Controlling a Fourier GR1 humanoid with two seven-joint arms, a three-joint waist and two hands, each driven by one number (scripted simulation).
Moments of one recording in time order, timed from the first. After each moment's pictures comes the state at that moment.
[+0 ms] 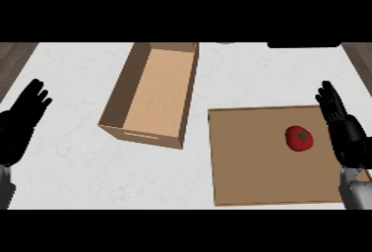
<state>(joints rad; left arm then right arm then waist) -0.13 0.55 0.00 -1.50 0.37 0.12 0.18 -0.13 -0.37 0.00 -1.46 -0.10 -0.09 -0.09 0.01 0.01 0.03</state>
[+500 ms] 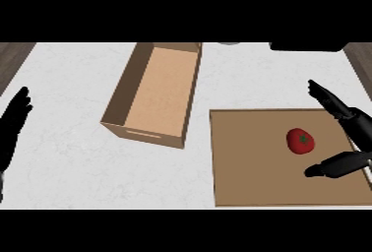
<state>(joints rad) -0.08 0.62 -0.04 -1.45 0.15 0.21 0.13 -0.19 -0.60 0.07 -1.43 -0.05 0.29 -0.29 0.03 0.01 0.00</state>
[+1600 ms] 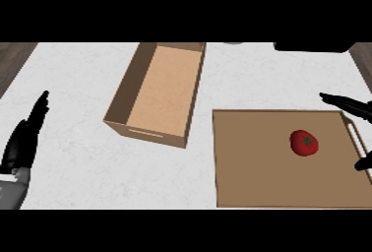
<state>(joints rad) -0.14 0.54 -0.10 -1.32 0.01 0.28 0.06 -0.44 -0.85 0.27 -0.88 0.35 0.32 -0.89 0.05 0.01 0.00</state>
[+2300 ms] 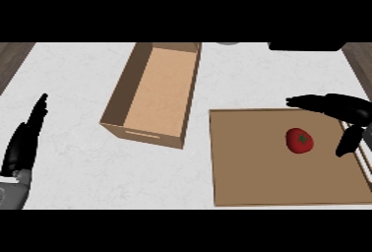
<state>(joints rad) -0.12 0.50 -0.06 -1.30 -0.04 0.27 0.06 -0.68 -0.71 0.46 -0.63 0.66 0.29 -0.88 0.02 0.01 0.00</state>
